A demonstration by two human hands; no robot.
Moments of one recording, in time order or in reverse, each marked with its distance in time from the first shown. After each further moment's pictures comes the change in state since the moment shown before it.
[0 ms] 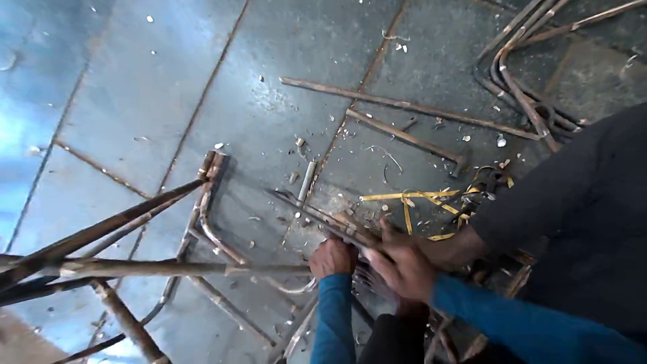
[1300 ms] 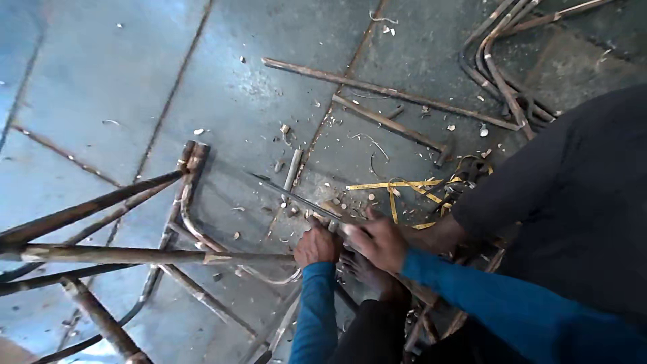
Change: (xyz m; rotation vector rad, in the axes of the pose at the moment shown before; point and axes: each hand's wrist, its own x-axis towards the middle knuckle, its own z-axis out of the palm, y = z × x) left_hand 0.014 -0.007 0.019 -0.045 0.114 -0.010; right_hand 0.014 0.008 -0.002 0.069 -0.046 0.005
